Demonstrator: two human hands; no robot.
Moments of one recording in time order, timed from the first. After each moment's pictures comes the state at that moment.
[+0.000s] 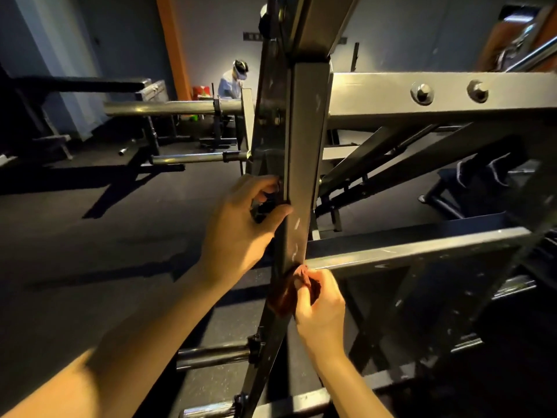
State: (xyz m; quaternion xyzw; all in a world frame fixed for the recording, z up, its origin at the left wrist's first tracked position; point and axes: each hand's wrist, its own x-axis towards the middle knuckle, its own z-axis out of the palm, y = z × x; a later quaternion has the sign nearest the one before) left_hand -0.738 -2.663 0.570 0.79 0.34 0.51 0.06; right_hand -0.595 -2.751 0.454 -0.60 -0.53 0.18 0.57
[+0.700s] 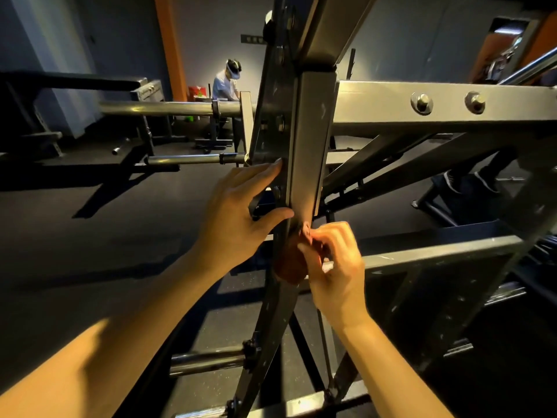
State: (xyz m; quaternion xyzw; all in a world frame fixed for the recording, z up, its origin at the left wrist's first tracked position) left_hand -0.748 -2.648 0.587 0.81 0.31 0.49 -0.03; right_hand -0.564 -2.718 0.513 -0.47 -0.67 -0.02 0.57
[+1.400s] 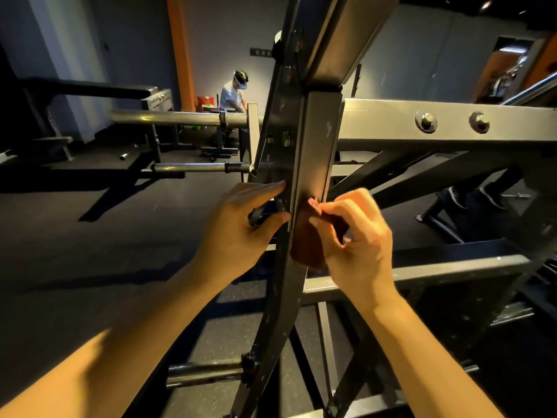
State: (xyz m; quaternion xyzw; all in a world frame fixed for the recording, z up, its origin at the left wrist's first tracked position) left_hand -0.747 -2.656 0.593 0.79 0.33 0.52 0.05; right_hand -0.549 -2.707 0.582 -0.43 -0.69 -0.12 0.57
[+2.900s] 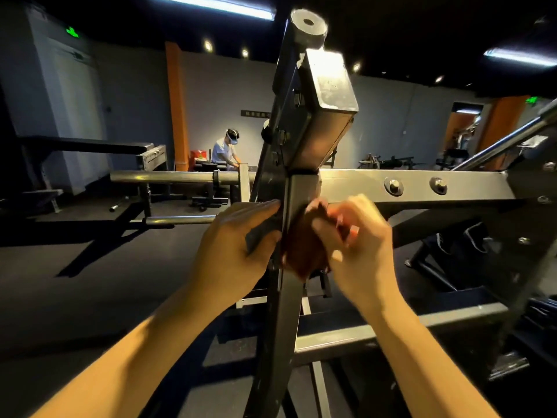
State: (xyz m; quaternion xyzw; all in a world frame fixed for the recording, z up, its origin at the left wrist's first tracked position) left_hand -0.743 -2.665 0.663 0.79 0.27 0.55 -0.03; right_hand -0.543 -2.700 0.670 -0.42 -0.68 -0.10 0.60
